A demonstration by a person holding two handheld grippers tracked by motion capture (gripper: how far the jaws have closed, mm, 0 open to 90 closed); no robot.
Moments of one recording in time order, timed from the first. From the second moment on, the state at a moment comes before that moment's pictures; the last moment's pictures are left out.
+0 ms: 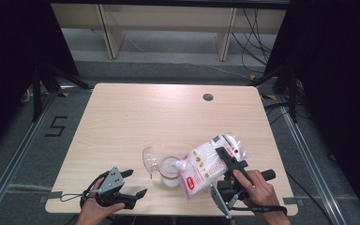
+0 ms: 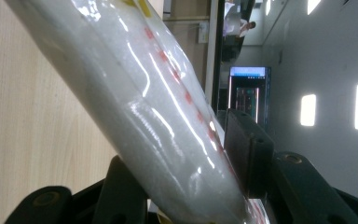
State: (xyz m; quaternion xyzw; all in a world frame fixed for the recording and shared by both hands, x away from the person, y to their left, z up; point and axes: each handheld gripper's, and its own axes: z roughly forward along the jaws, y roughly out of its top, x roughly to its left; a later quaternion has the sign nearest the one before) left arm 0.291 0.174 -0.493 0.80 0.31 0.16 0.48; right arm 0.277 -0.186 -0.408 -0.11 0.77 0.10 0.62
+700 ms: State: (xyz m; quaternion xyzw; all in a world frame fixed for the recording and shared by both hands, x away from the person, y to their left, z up) left arm 0.291 0.174 -0.493 0.81 0.31 0.16 0.48; right arm 0.273 -0.177 -0.409 -0.12 0.77 0.11 0.61
